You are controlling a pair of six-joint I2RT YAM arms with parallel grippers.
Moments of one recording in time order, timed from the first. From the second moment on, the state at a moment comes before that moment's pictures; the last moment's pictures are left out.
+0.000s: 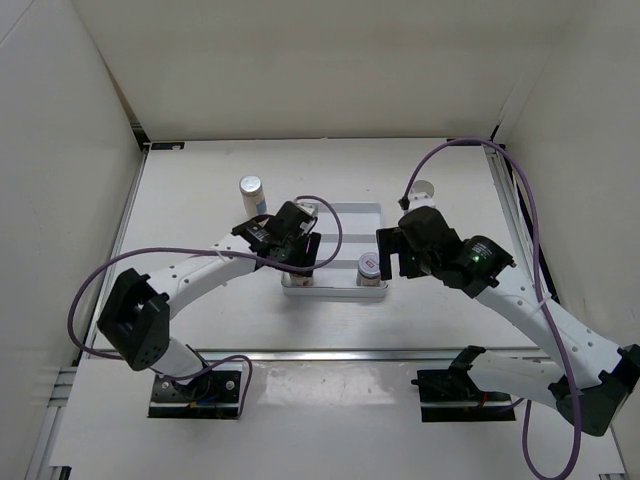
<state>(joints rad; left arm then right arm) -0.75 1.49 1.12 -0.63 -0.11 -0.39 0.79 1.06 1.13 -0.95 0.29 0.44</state>
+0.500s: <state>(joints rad) -0.75 1.53 1.11 -0.61 -0.12 -0.41 0.79 1.05 1.11 -0.96 0.36 0.48</state>
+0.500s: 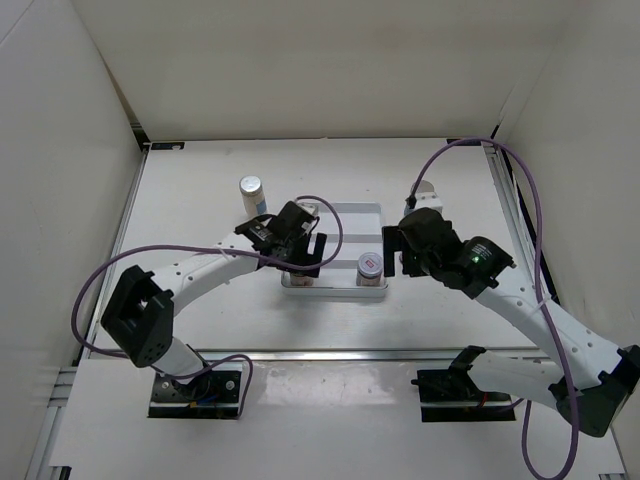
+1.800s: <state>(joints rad) -0.51 0.71 0.85 -0.60 -0.70 -0.24 0.23 1.40 1.25 -0.90 0.04 0.29</state>
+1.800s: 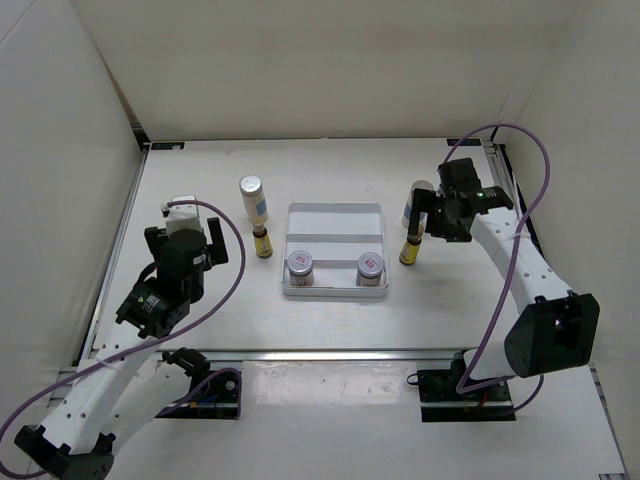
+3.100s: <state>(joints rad) -0.51 0.74 0.85 -0.60 -0.69 -0.24 0.29 1.57 1.22 -0.78 0.03 0.28</state>
